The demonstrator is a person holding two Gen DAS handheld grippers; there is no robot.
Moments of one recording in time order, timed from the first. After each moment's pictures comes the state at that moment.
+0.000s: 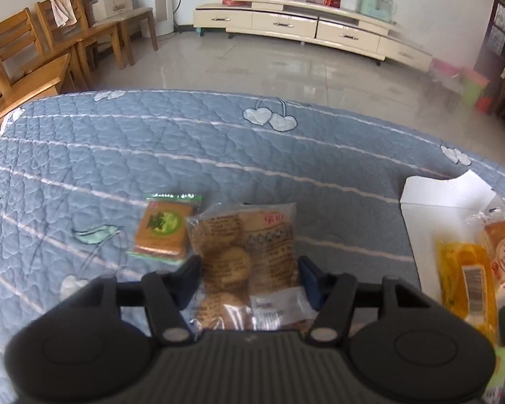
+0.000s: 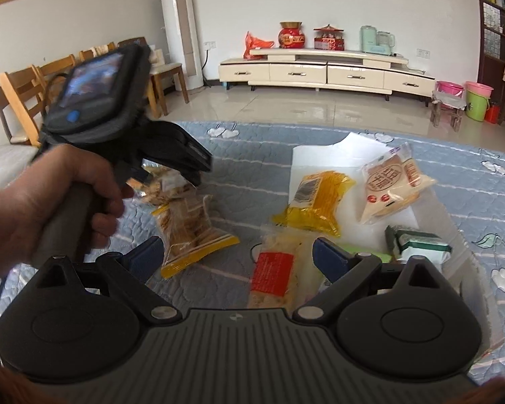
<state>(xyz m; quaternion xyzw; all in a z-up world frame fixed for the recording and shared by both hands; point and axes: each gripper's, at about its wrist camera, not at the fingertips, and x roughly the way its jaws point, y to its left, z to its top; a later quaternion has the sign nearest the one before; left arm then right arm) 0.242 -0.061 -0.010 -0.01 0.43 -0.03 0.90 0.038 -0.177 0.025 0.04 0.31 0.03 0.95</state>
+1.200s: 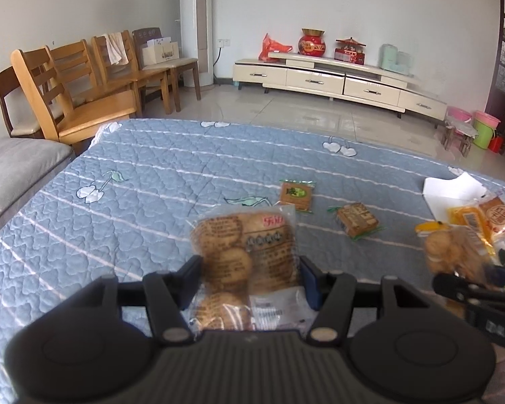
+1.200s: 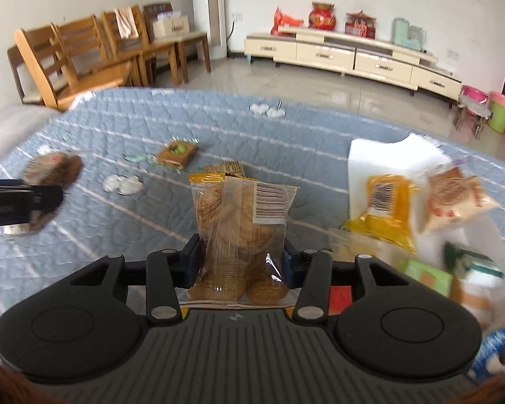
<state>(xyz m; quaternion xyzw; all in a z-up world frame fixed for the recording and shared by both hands) 0.079 0.039 0.032 -0.01 0.33 0.02 0.94 0.077 -0.137 0.025 0.00 0.34 0.07 0.94</state>
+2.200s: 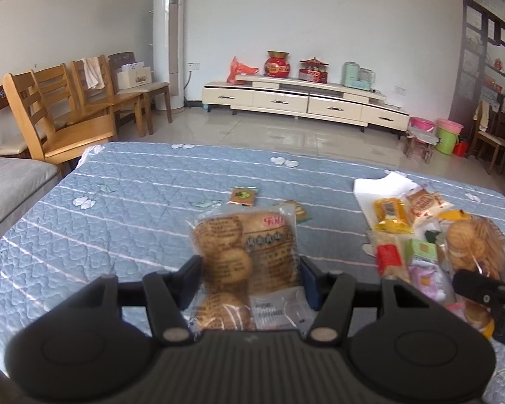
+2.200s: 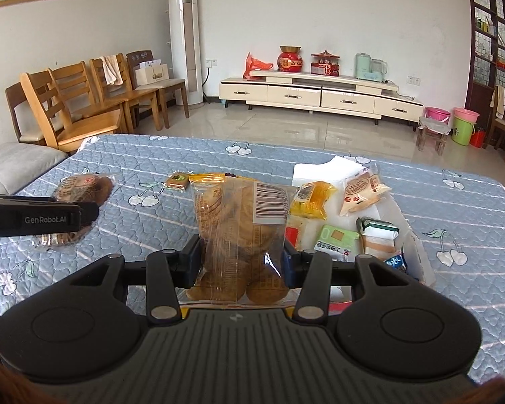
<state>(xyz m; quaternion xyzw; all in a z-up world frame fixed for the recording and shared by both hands) -0.019 0.010 0.068 -0.01 0.30 -0.04 0.95 -0.051 -0.172 0.084 0.01 0.27 0.02 0.96</state>
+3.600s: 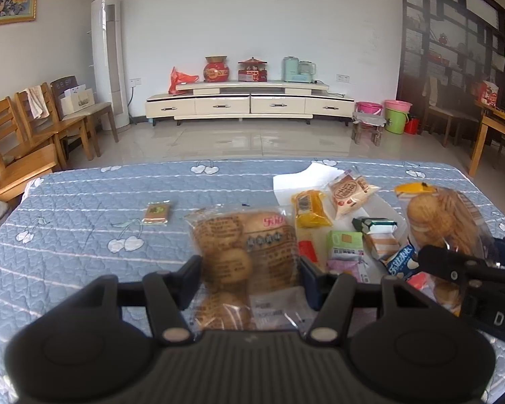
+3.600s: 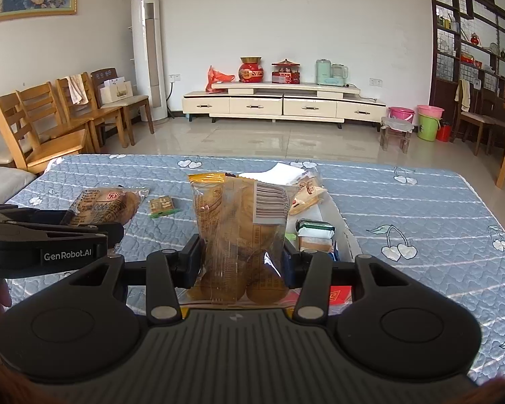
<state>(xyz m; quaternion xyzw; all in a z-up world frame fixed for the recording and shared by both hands) -0.028 -0.078 0.073 0.04 0.28 -0.12 0.95 -0.071 -0.186 0.083 0.03 0.25 -0.05 0.97</state>
